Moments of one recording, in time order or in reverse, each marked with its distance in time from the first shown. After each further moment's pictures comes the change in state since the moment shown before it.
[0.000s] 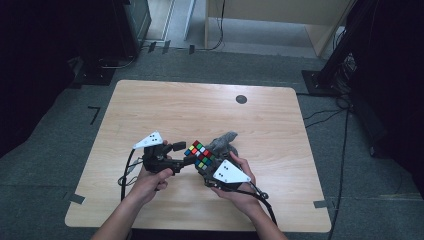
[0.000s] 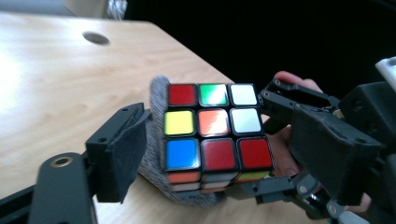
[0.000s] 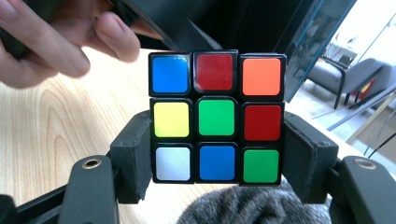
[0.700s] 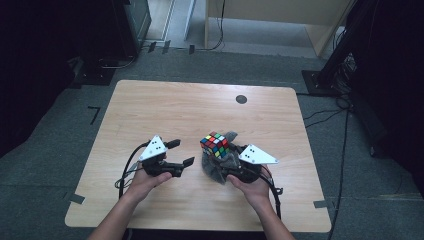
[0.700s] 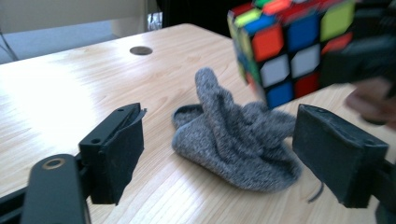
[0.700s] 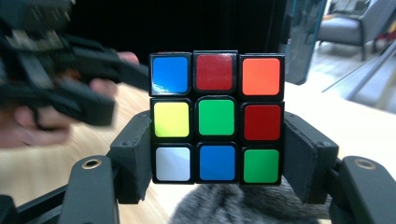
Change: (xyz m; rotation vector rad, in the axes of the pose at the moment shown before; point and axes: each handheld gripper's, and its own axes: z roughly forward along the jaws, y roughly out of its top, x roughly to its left) left arm -0.002 -0.016 0.007 0.046 0.186 0.274; right arm -0.048 0.010 -0.029 -0.031 0.048 0.364
